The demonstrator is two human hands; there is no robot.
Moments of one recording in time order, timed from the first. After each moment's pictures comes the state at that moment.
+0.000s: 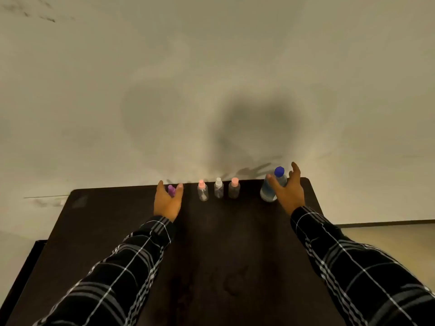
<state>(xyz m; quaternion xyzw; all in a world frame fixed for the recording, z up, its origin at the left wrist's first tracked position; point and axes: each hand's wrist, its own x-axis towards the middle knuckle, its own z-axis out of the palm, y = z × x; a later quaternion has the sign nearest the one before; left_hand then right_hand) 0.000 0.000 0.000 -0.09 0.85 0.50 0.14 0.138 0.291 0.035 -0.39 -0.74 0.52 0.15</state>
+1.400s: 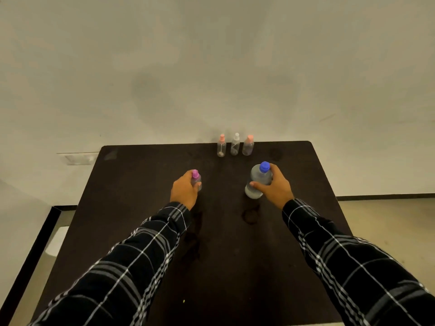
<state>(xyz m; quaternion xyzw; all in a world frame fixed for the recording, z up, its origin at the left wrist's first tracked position) 0.116 -0.103 -0.001 0.10 0.91 0.38 0.15 0.243 0.145 0.022 -0.29 -0.82 0.49 0.06</state>
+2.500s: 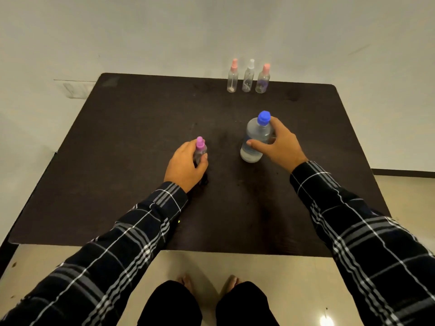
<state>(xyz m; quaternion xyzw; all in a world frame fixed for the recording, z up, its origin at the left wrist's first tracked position) 0.247 -0.164 -0.082 0.23 0.89 0.38 -0.02 0.313 0.093 -0.028 -0.14 -0.88 0.45 0.08</state>
